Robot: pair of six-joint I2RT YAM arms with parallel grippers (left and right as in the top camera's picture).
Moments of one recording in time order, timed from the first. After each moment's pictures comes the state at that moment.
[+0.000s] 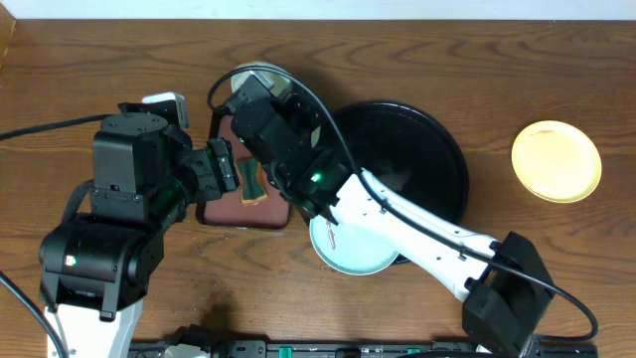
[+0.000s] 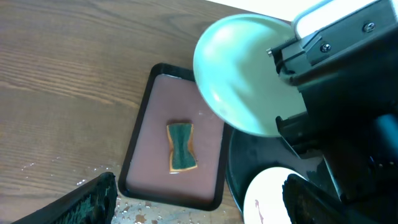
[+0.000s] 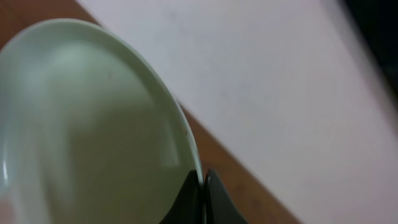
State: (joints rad) left arm -0.18 1.05 1.42 -1.12 -0.03 -0.33; right arm 0.93 1.90 1.62 -0.26 0.82 -0.39
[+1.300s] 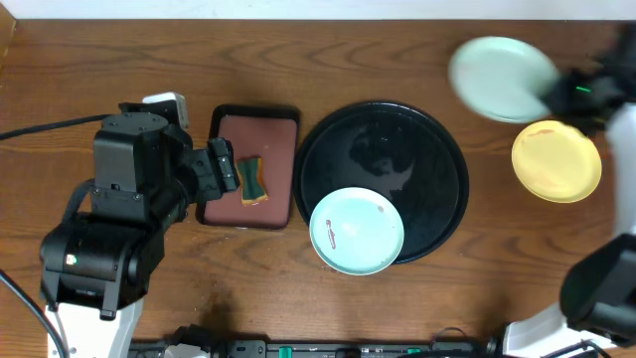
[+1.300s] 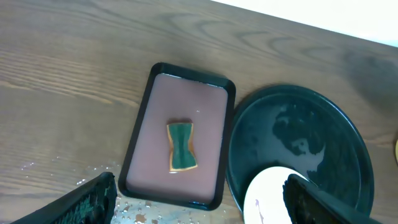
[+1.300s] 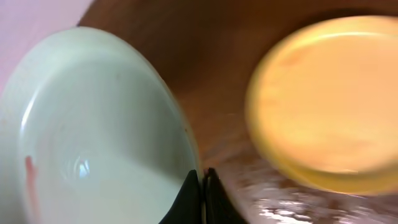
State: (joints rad) left arm -0.18 1.06 1.42 -1.12 -0.03 -0.33; right arm -0.32 1.77 1.62 -0.92 -0.19 0.53
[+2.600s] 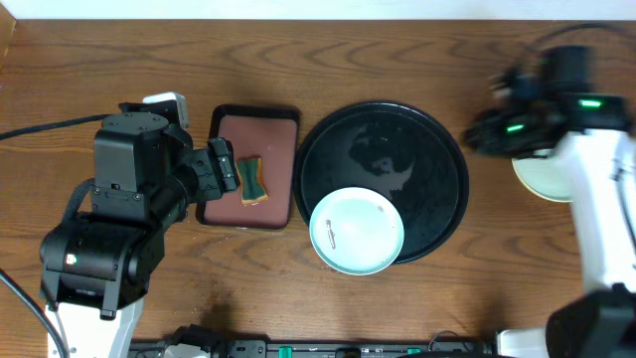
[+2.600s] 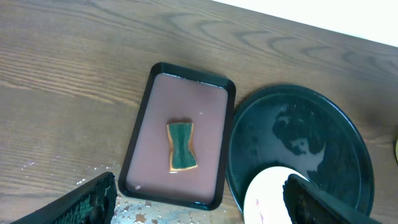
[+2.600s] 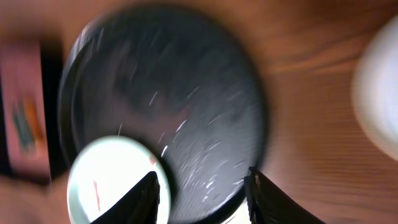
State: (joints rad) left arm -0.18 1.06 1.42 -1.12 -0.03 -0.33; right arm -0.02 1.60 1.46 -1.10 -0.32 0.09
